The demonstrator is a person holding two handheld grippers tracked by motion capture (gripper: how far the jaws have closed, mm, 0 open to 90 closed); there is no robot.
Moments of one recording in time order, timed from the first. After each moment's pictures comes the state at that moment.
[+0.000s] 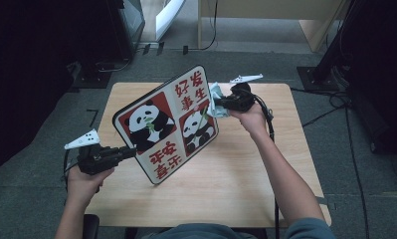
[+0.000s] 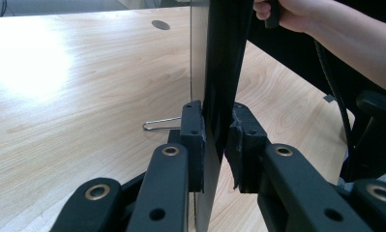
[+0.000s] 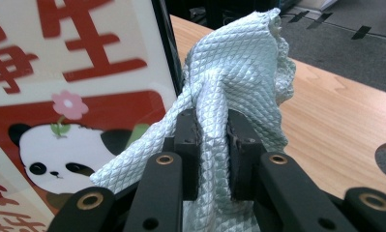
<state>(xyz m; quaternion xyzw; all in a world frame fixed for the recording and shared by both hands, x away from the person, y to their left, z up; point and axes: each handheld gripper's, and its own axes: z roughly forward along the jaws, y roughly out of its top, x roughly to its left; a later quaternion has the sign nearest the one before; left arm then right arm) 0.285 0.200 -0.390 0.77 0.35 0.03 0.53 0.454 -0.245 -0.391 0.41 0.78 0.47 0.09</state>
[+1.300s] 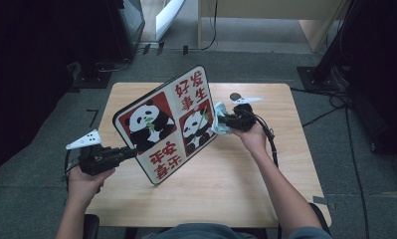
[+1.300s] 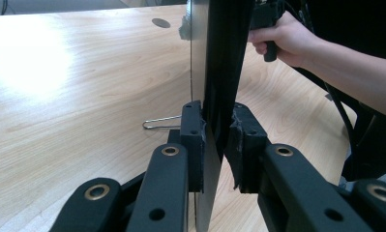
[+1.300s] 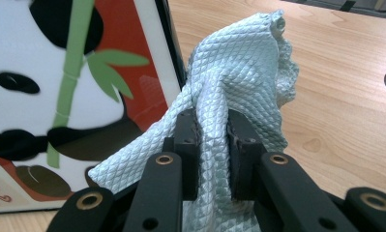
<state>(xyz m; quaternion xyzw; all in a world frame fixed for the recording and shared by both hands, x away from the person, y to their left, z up) 0.284 0.198 -0.390 0.77 0.35 0.03 0.53 0.426 -0.255 -0.453 0.44 0.77 0.45 0.10</state>
